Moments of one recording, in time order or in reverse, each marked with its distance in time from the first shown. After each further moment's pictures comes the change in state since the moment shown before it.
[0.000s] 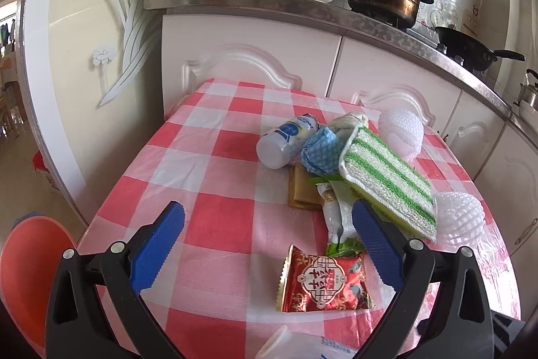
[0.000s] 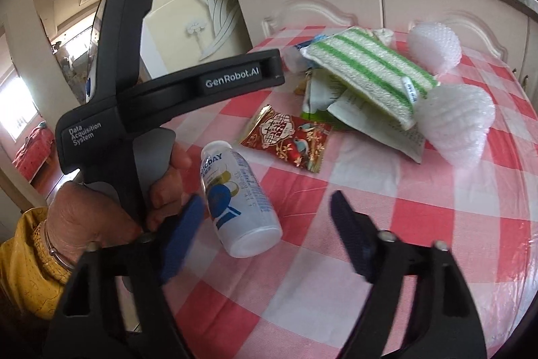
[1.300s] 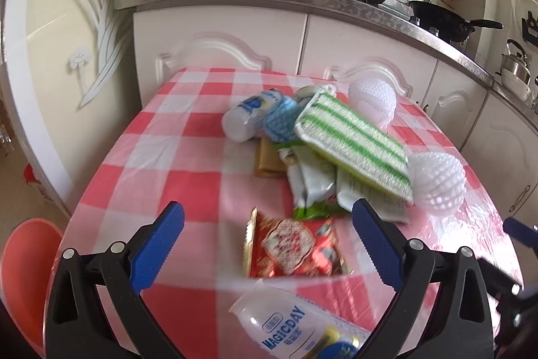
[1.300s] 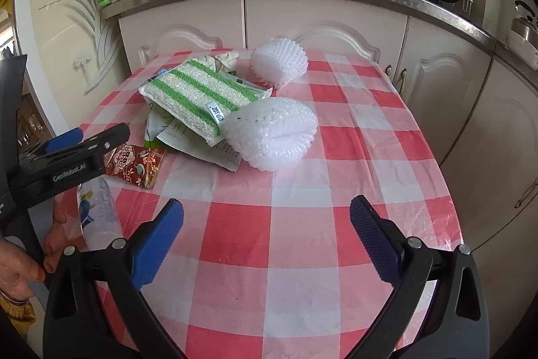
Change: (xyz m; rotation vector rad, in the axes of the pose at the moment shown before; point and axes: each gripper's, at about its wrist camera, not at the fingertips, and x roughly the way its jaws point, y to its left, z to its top) left arm -0.001 -0.030 -0.020 0.101 0.057 -0.063; right arm -0.057 -0.065 -0.008 0.130 -0.085 -0.486
